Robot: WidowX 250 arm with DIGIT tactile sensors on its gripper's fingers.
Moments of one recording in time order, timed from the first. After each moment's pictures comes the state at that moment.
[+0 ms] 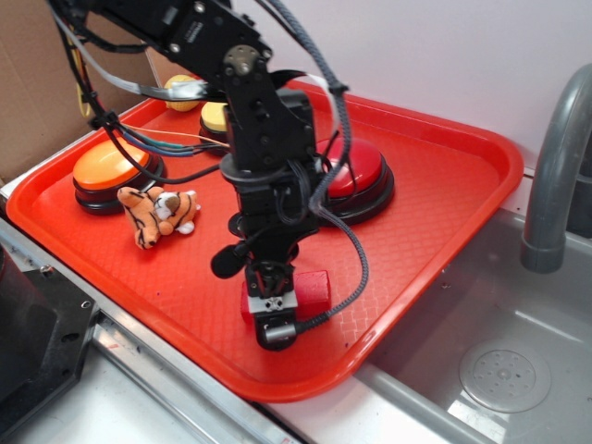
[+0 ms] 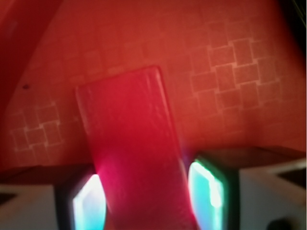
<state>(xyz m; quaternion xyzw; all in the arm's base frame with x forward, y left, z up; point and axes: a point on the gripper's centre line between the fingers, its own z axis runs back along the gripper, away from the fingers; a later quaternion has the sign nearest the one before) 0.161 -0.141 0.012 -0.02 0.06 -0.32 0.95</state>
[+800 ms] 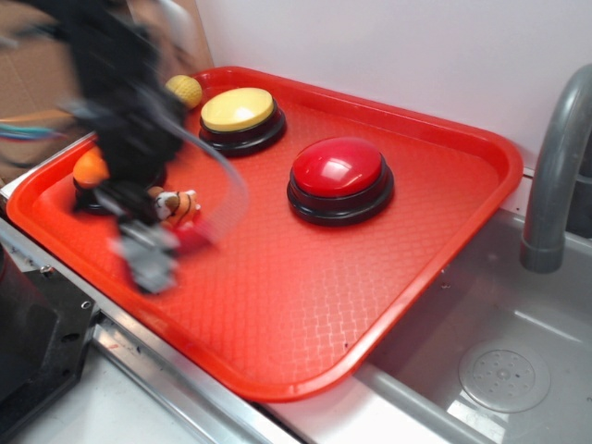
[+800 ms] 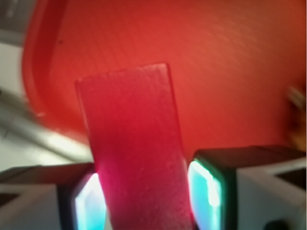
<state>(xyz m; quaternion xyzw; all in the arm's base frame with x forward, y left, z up) 0.112 -0.062 0.098 -0.11 -0.01 -0.12 0.99</state>
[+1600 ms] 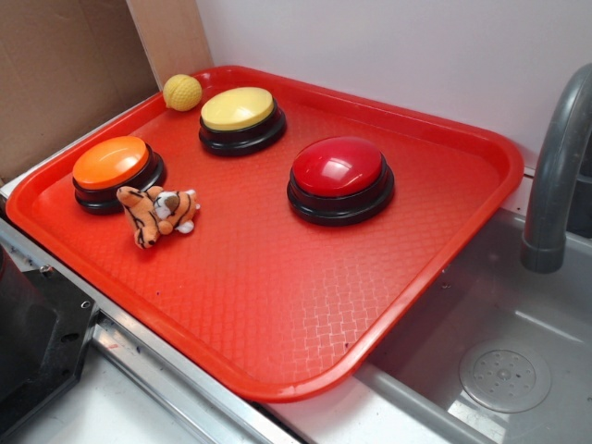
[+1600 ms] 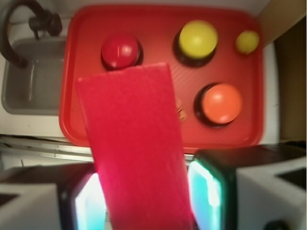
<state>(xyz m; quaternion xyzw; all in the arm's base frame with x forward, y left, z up) 0.122 -0.025 0.289 -0.03 -0.05 -0.03 1.00</state>
